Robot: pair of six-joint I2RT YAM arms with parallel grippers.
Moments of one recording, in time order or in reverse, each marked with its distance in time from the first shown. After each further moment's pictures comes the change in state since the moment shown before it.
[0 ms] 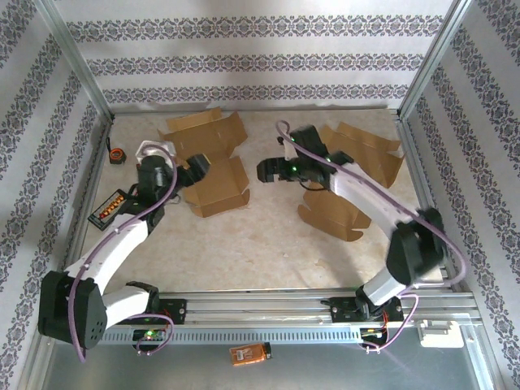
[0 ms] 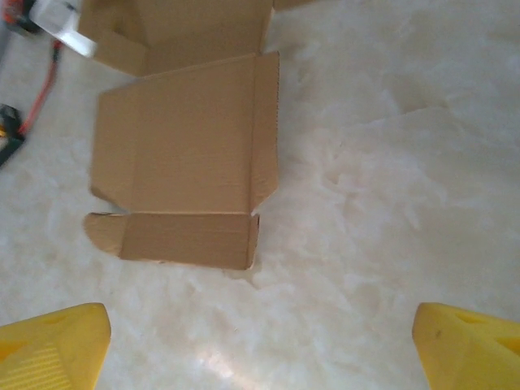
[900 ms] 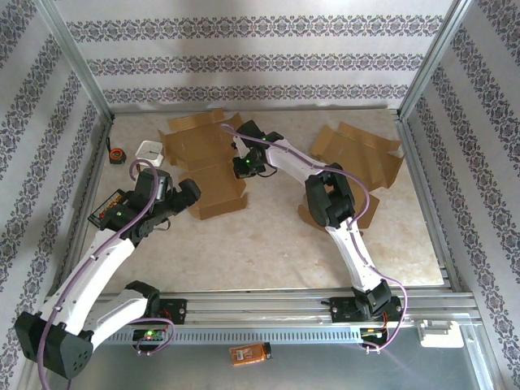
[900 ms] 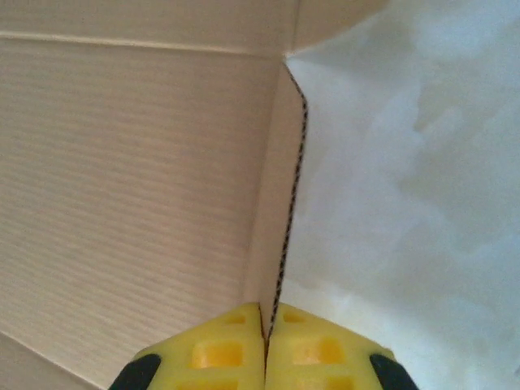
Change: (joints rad) left arm -0.064 -0.206 0.145 -0.727 -0.219 -0.103; right arm 0.064 0.759 0.715 -0.223 -0.049 -0.099
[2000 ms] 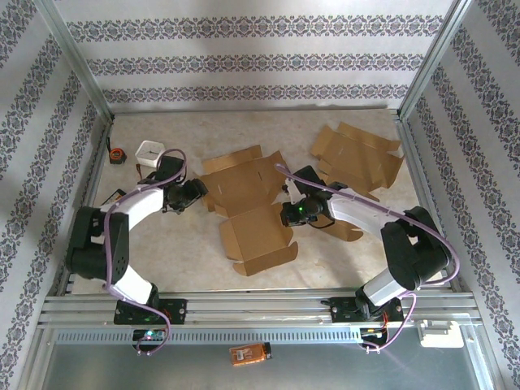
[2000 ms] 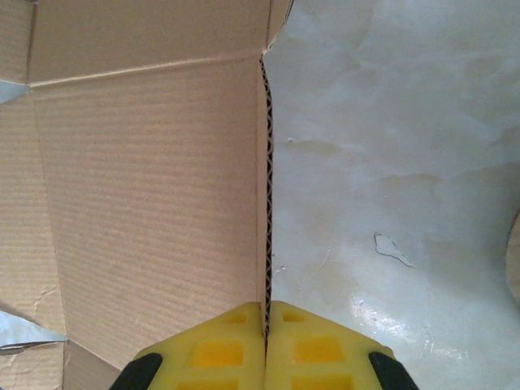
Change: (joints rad) left arm 0.174 0.660 0.006 0.418 0.270 0.090; right arm -0.050 -0.884 -1.186 0.266 -0.041 0.101
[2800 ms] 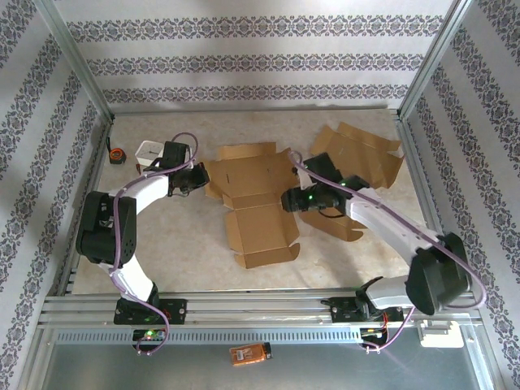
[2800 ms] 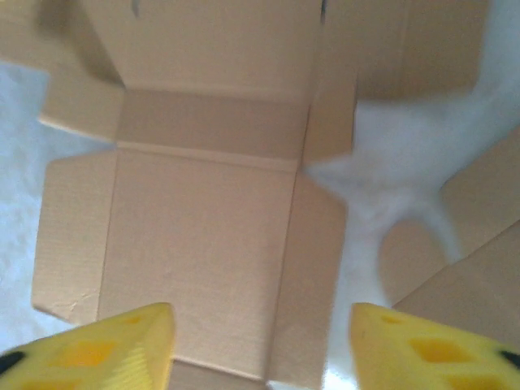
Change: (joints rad) left arm 0.001 0.093 0.157 0.090 0.115 0.257; right arm -0.035 -0.222 0.132 -0.123 0.150 -0.073
